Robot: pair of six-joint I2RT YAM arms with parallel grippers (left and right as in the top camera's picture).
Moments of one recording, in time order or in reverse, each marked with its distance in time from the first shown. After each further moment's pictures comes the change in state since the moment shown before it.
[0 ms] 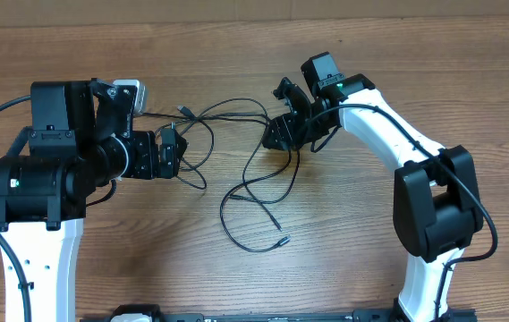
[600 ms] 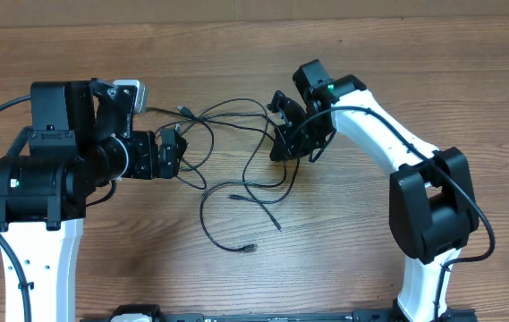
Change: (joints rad) left arm 0.000 0.000 0.000 0.000 0.000 0.000; right arm 0.031 0.001 0.059 -0.206 -0.016 -0.002
